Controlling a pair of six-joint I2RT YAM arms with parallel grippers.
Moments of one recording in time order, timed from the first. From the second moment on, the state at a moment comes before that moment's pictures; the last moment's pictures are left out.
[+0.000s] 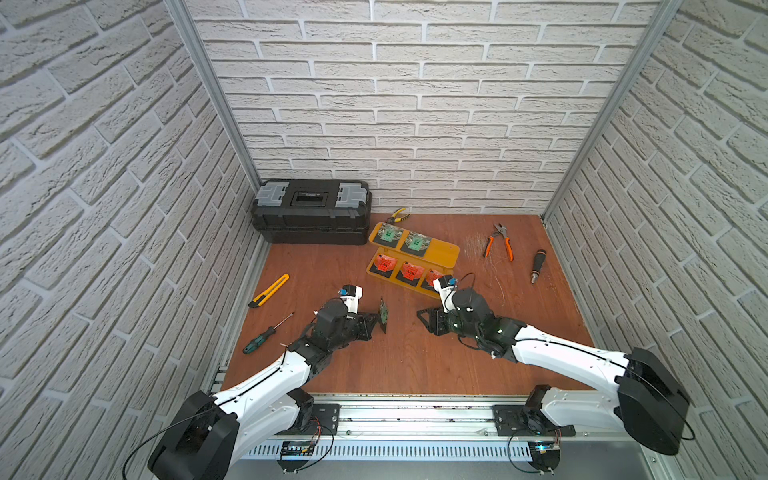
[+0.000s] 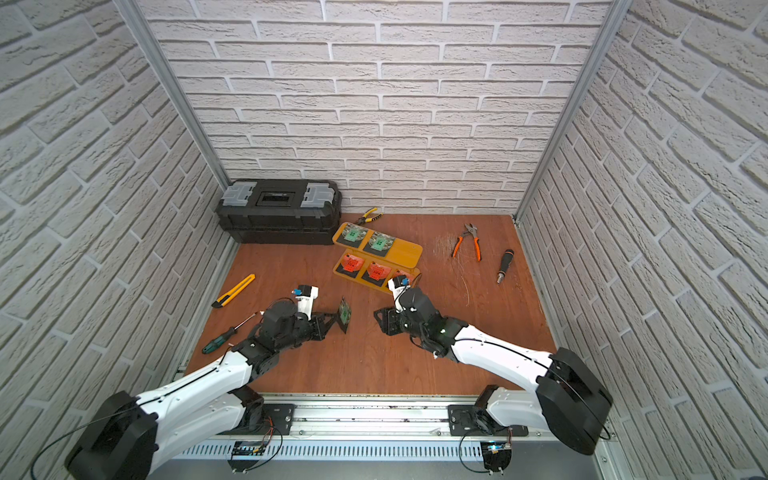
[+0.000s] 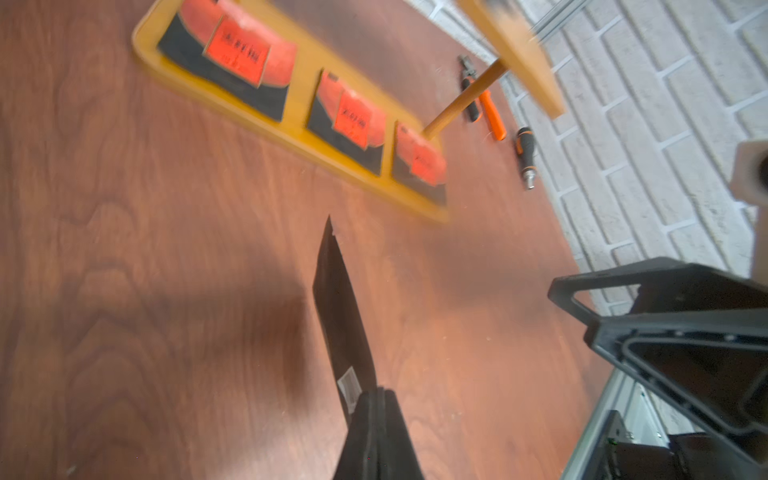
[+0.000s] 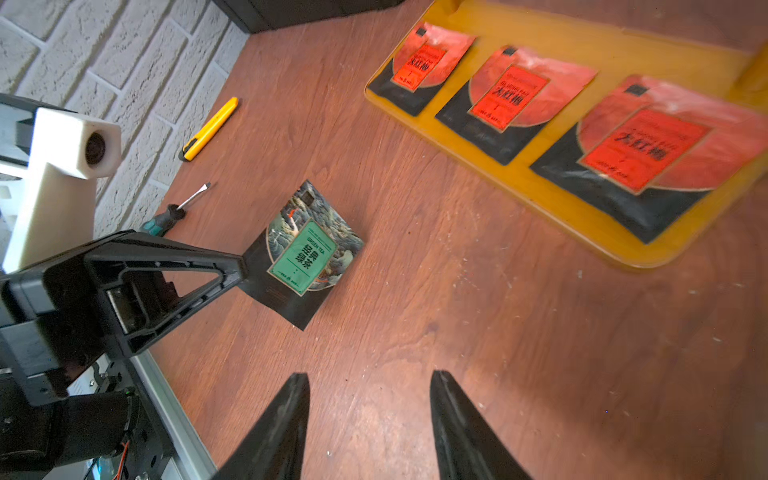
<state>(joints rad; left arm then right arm) -0.56 0.96 0.30 0.15 0.25 -0.60 0.75 1.19 0.61 -0.05 -0.01 0.56</state>
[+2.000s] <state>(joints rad) -0.72 1.76 1.26 0.21 0.23 -0.54 0.75 0.30 0.40 -0.57 0.40 0.54</state>
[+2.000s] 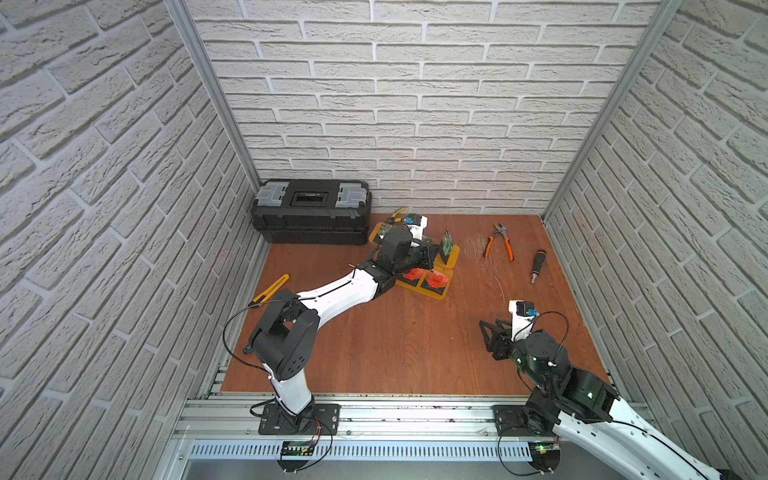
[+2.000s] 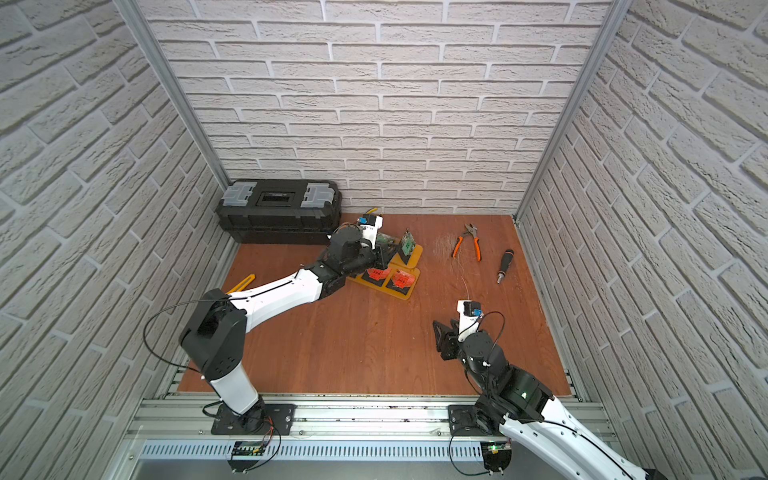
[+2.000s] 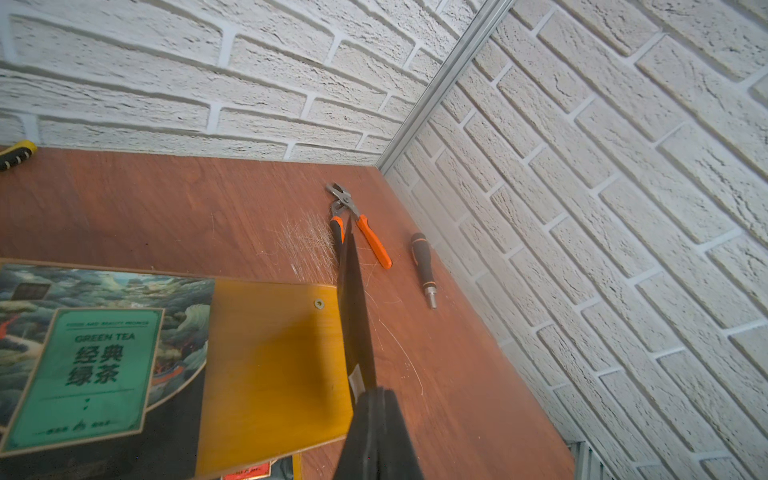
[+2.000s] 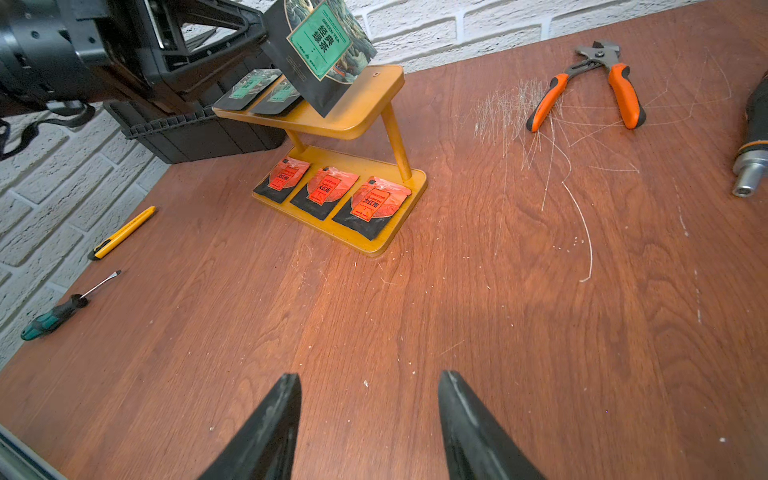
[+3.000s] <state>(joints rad) -0.69 1.83 1.27 0.15 0.18 -0.69 0.75 0.28 0.40 -0.60 0.40 0.54</state>
